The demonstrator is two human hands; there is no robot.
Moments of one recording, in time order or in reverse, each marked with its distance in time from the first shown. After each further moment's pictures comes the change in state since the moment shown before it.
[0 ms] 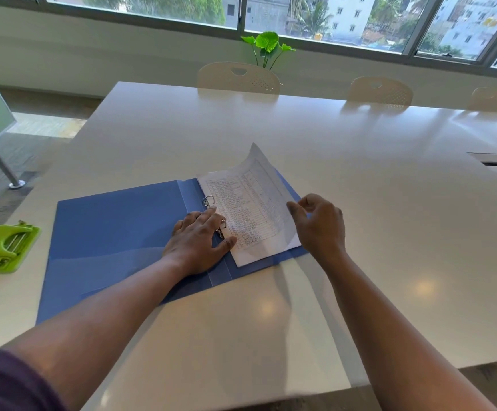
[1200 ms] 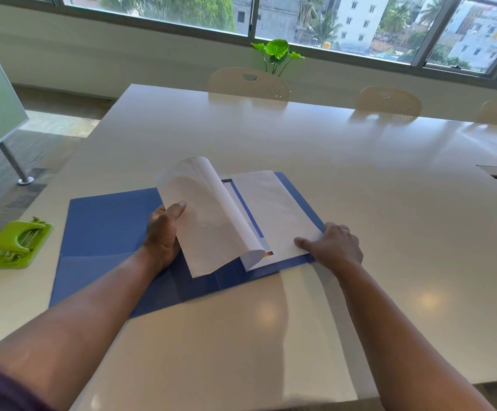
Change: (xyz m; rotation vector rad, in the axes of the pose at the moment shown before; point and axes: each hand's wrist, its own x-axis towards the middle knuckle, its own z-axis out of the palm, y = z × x) left_hand 0.007 -0.041 -0.022 -1.681 0.410 -0.432; right_hand 0.008 0.037 0.008 -0.459 -0.360 0.343
